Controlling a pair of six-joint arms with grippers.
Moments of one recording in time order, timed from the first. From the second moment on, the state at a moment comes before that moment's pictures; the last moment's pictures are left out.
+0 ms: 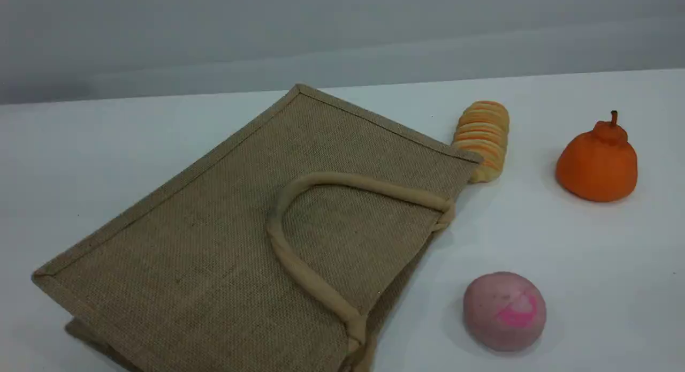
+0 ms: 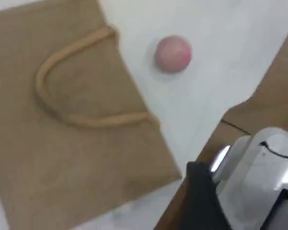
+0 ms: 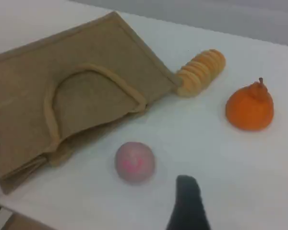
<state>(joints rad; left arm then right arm) -0.95 1.08 -1.28 -0.02 1.22 0.03 0.34 0.01 -0.51 0.00 1.07 0.05</state>
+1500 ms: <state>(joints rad) -0.13 0.18 -0.58 0.09 1.15 -0.08 0.34 0.01 -0.51 0.00 1.07 0.05</state>
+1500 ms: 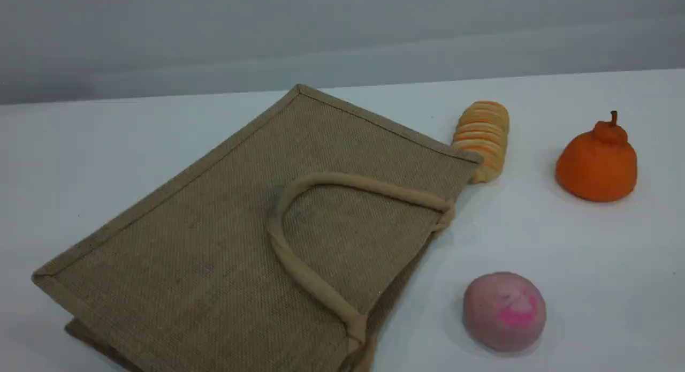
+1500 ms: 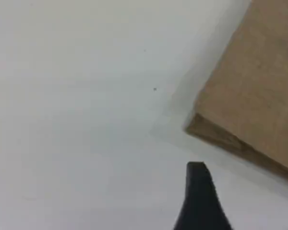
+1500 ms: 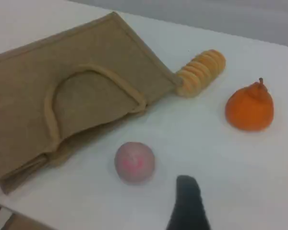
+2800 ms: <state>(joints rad) -0.03 0.00 -0.50 0.05 1.08 -0.06 0.34 0.01 -0.51 0.00 1.07 0.05</state>
